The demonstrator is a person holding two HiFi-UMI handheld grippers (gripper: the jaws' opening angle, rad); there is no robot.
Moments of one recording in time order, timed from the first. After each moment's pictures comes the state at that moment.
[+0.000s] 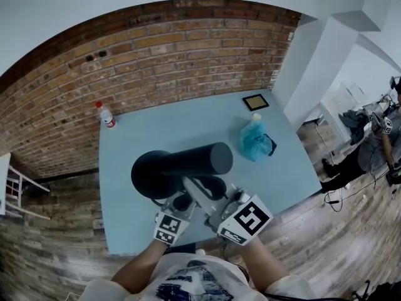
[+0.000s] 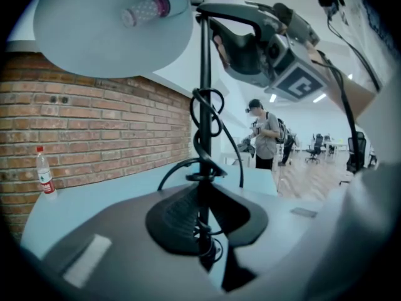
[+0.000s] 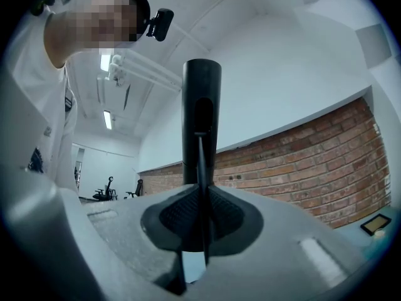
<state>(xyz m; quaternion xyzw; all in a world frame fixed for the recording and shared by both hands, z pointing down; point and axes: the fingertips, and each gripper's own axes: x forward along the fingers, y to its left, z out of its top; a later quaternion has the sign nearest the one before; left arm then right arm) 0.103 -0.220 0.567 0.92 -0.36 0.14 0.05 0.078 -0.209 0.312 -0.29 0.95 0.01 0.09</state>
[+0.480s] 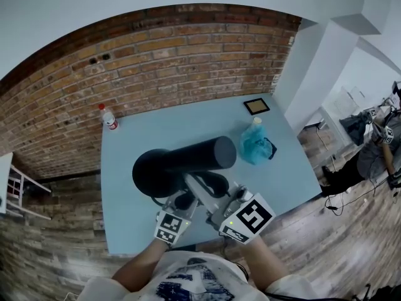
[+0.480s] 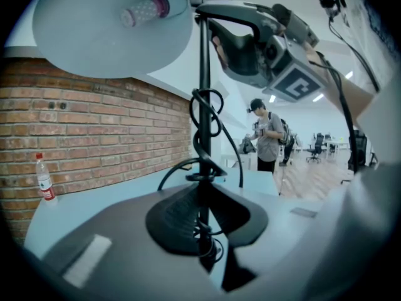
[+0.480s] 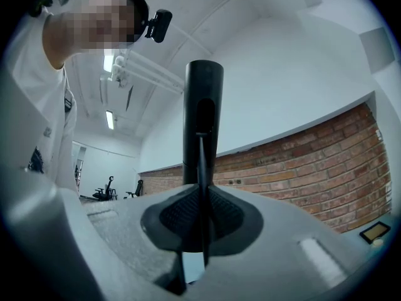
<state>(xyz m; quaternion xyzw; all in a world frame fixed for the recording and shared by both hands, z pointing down) 0.110 -0.226 0.551 0.92 -0.37 0.14 0.03 0.086 -0.211 0.297 -0.29 0.95 0.02 0.09</state>
